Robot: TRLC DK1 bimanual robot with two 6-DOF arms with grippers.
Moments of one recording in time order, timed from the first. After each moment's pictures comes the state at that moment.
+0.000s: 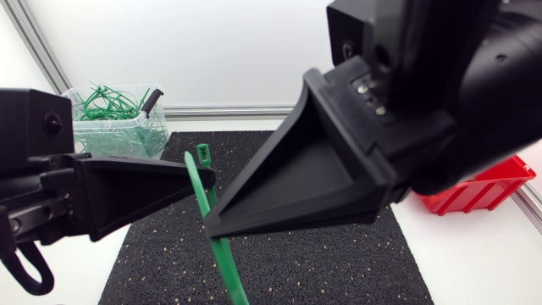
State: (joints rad) left arm -0.55 0.74 0.61 0.09 0.84 -0.65; right arm 0.91 1.19 1.34 -0.78 -0.78 0.87
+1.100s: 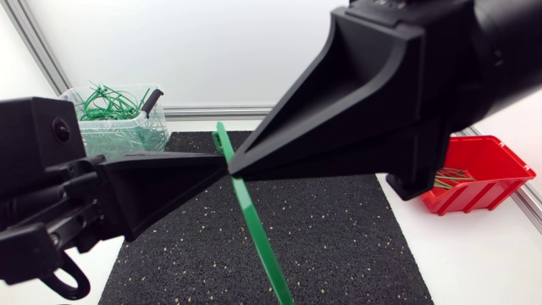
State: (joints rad) left arm -0.71 0.75 0.53 0.32 0.58 -0.66; right arm 0.79 1.23 1.43 -0.87 -0.91 1.09
